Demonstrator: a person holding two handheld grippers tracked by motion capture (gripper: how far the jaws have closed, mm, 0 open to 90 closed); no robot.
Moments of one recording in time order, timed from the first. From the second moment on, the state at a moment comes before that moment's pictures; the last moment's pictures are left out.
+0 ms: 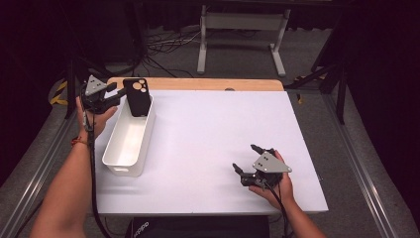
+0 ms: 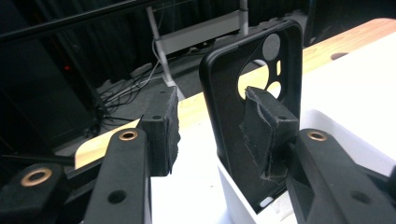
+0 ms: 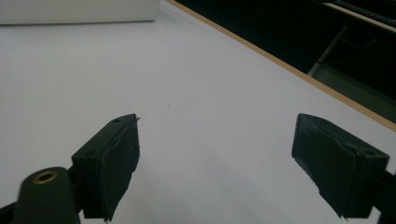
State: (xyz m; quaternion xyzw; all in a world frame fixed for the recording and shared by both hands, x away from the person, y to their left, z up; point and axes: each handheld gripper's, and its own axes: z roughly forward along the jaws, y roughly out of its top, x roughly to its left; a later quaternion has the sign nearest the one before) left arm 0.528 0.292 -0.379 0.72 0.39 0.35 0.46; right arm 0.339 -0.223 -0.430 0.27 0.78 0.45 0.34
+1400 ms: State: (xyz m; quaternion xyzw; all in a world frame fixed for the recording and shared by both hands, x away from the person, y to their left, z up) left arm 0.468 0.283 -0.358 0.71 0.34 0.35 0.50; right arm 0.341 -0.222 -0.426 0.27 0.78 0.45 0.35
